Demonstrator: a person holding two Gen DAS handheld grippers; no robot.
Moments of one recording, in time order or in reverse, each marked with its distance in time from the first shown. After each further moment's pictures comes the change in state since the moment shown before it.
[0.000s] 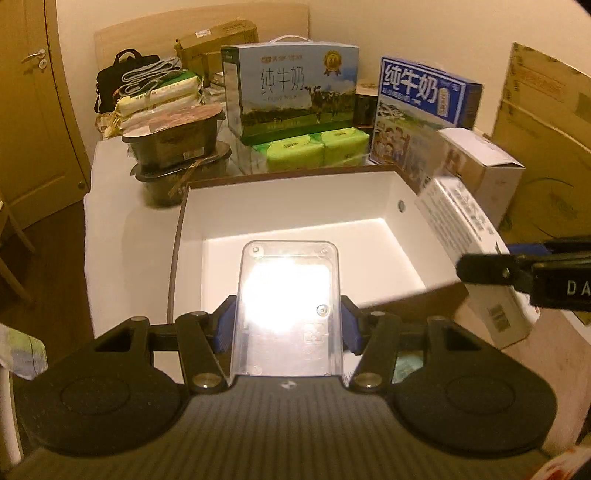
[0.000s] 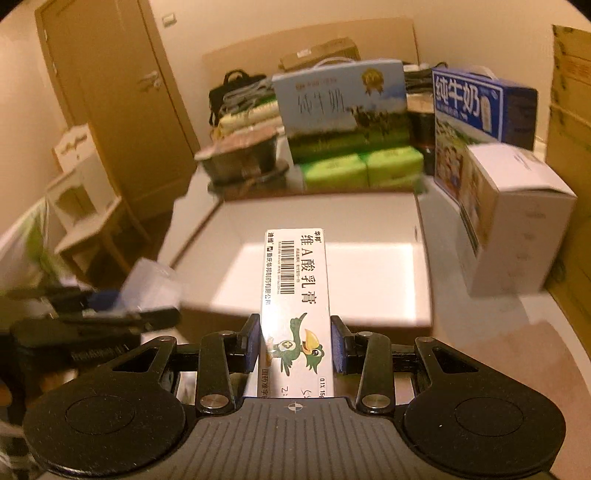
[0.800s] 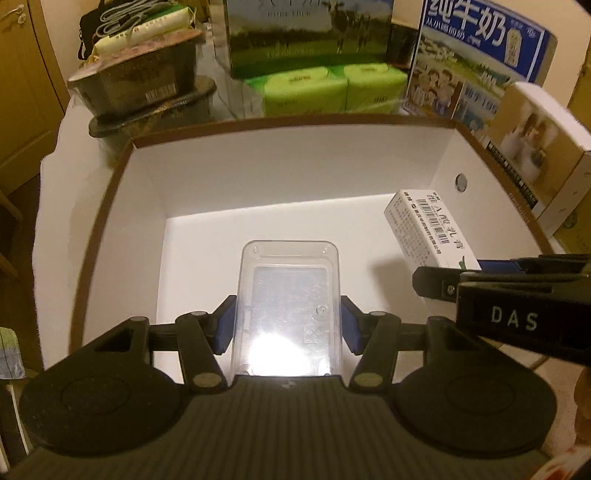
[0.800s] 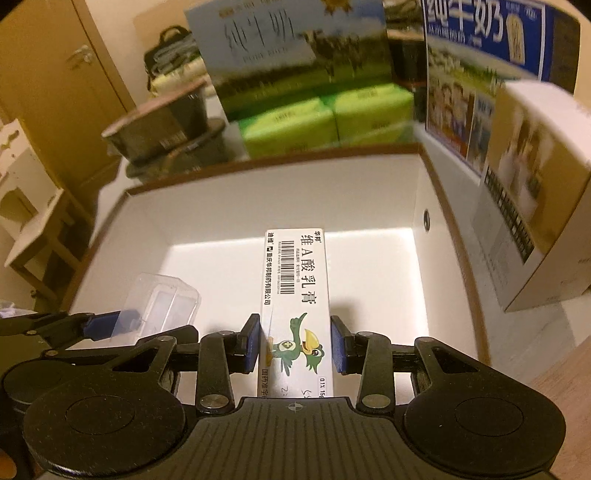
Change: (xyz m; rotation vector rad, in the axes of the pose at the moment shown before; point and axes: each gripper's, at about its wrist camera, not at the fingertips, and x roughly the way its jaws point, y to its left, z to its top) left arm 0.158 -0.005 0.035 -0.029 0.198 0.024; right arm 0.162 -0.053 0.030 0.112 0.197 -0.108
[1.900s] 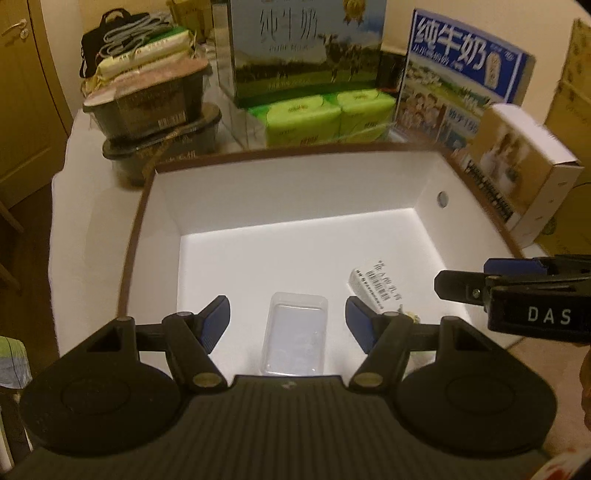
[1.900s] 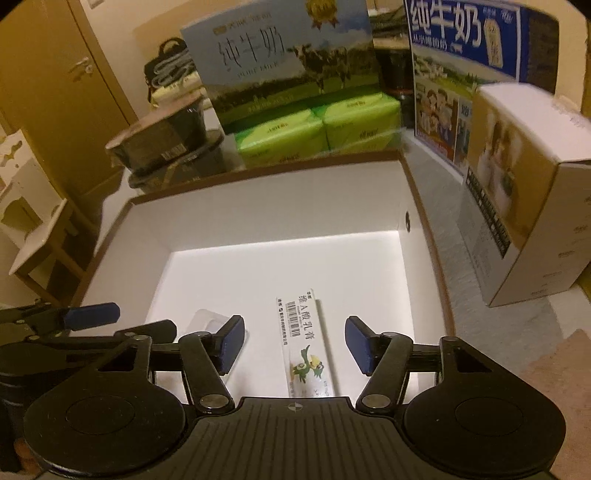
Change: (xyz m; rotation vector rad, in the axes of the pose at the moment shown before) left arm -0.052 0.014 -0.005 0.011 -0.074 -0.031; right arm -0.043 -0.005 -0.008 -0.006 -0.071 0.009
